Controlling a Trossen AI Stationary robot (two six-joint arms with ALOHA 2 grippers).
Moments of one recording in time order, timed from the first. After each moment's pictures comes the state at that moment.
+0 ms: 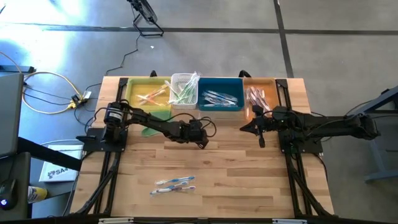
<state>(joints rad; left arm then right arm) -0.05 1.96 1.20 -0.33 -0.44 -0.90 -0.14 0.64 0.31 0.01 -0.18 -0.10</state>
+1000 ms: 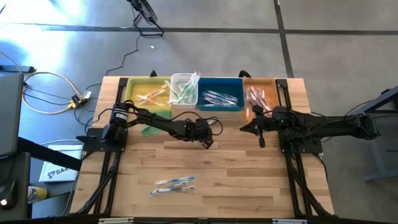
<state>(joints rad) -0.05 2.04 1.29 -0.30 -0.39 -0.78 -0.14 0.64 0.31 0.01 -0.18 -0.10</state>
